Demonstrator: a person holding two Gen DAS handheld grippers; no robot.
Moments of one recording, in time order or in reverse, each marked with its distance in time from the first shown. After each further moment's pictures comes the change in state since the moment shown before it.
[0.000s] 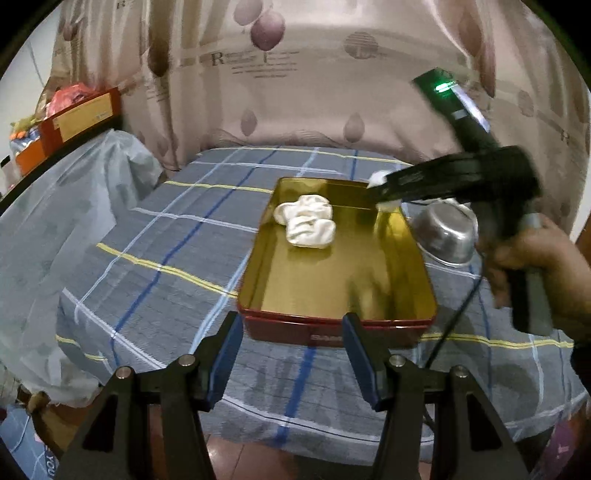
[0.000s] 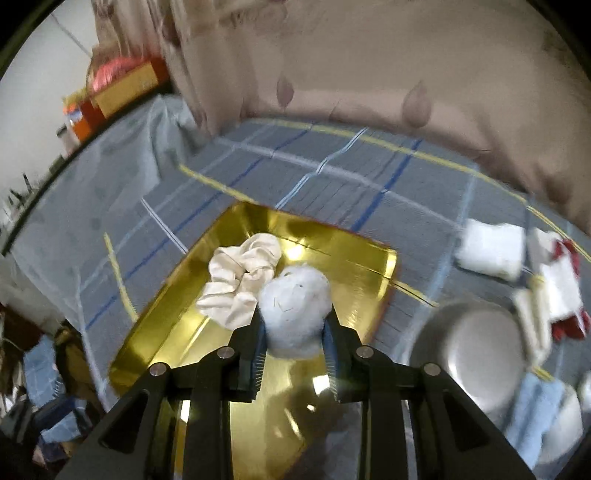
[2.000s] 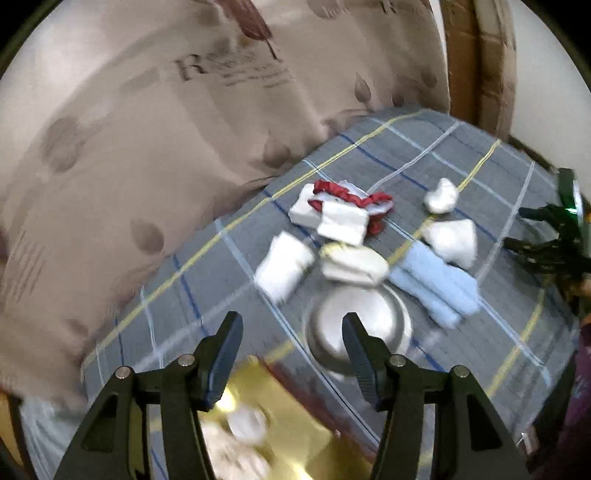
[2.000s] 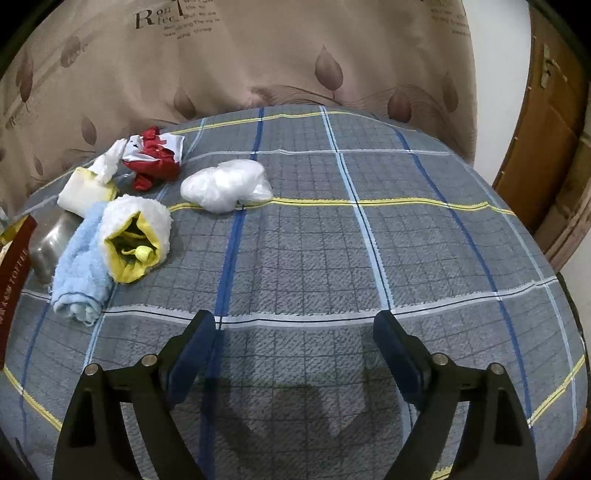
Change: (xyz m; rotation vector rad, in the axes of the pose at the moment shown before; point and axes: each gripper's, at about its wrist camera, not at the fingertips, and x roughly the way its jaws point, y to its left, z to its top) left arm 0.108 -0.202 0.203 0.900 0.078 -0.370; right arm -0.148 -0.265 -0.246 0.505 -0.150 -0.581
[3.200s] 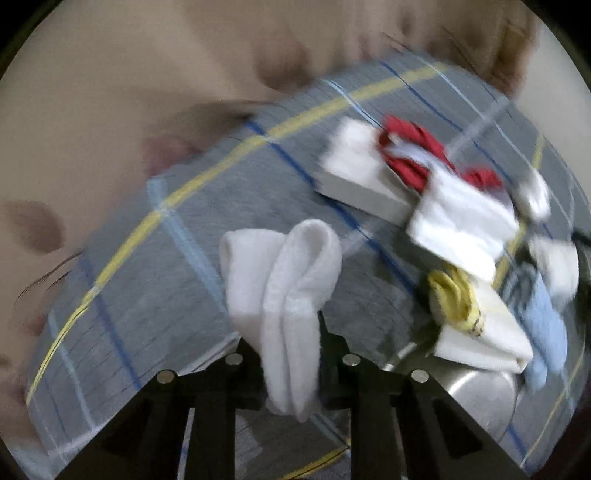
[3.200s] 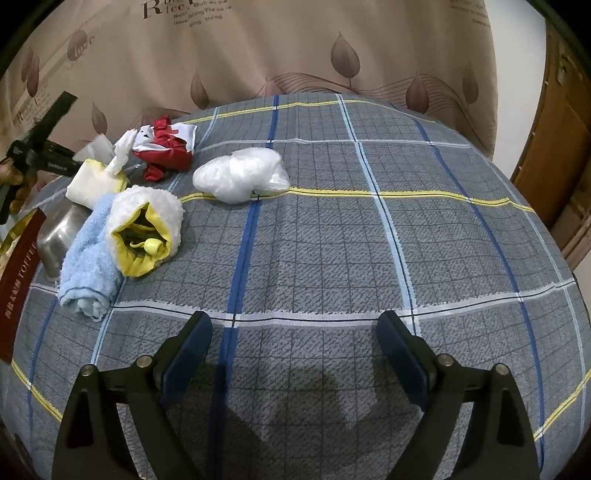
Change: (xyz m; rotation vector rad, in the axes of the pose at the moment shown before) left arm 0.168 0.070 0.029 -0.096 0.189 -0.171; right arm 0.010 0.005 0.001 -0.011 0.045 0.054
